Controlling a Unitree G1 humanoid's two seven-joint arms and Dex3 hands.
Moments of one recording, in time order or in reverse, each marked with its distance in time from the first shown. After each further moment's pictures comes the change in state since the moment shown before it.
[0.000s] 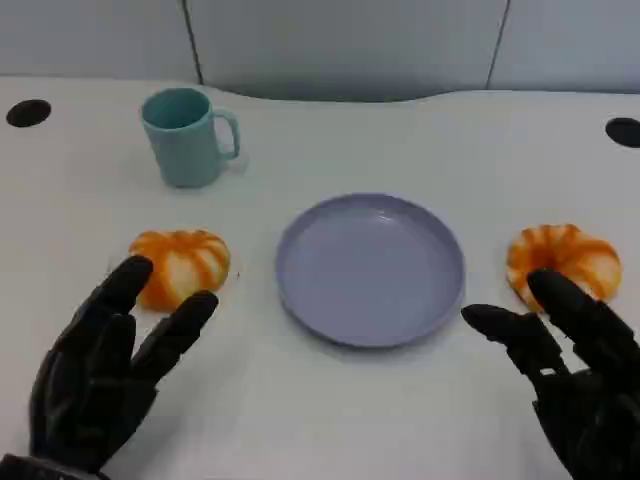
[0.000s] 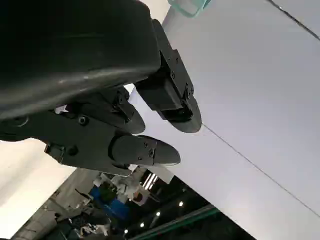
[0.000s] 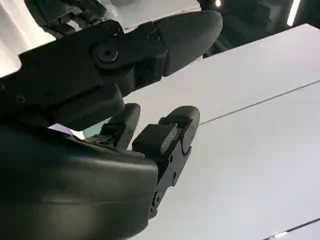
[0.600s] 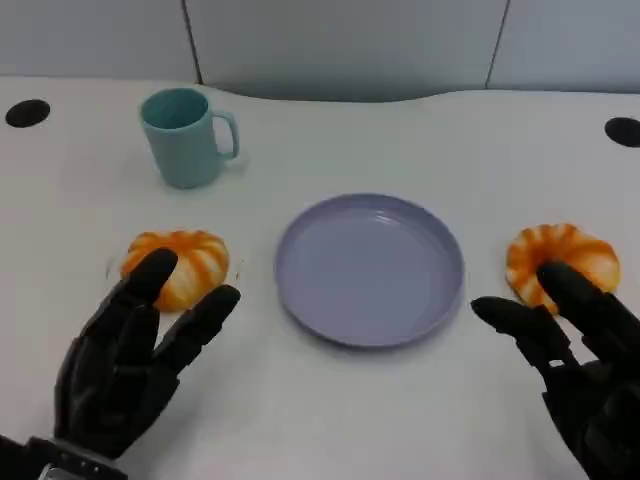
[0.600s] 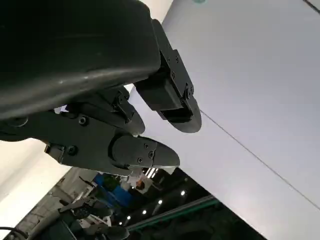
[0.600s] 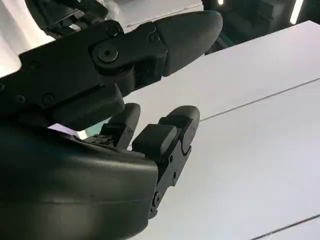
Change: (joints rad) left arm -0.070 -0.005 -0.026 0.109 0.014 -0.026 -0.035; right arm -0.041 -0.027 -0.041 0.038 0.016 0.012 0.011
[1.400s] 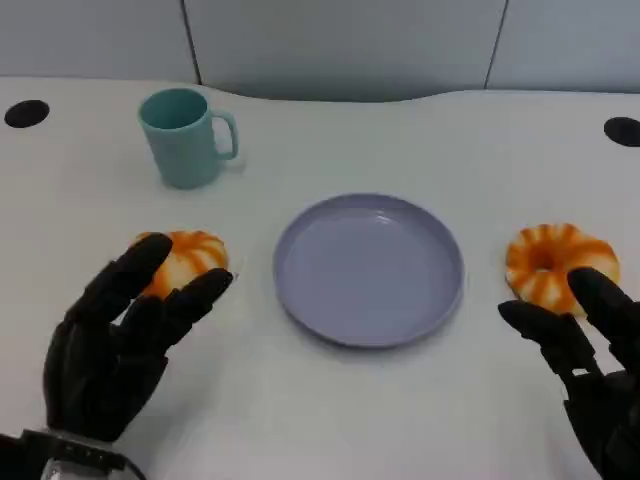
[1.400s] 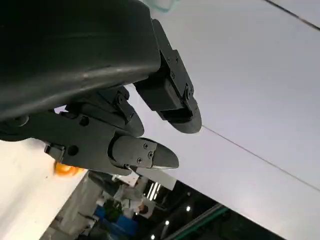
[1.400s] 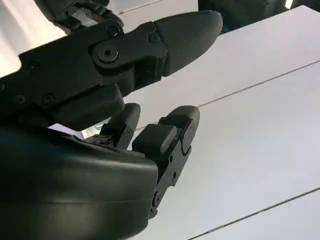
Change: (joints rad) left arm -0.017 -0.045 0.018 -0.012 0.075 -0.231 0.017; right arm 0.023 0.002 -0.041 -0.001 0.031 -0.003 0.003
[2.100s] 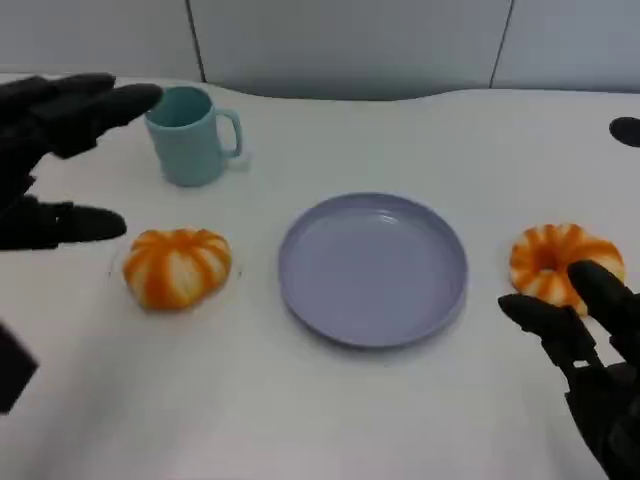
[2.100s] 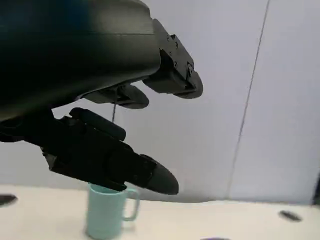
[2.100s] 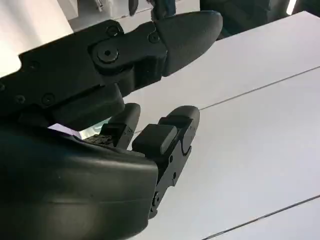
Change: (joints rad) left arm -0.335 0.576 -0.048 -0.018 1.285 -0.907 0.608; right arm -0.020 -0.015 0.000 0.001 0.004 0.003 0.005
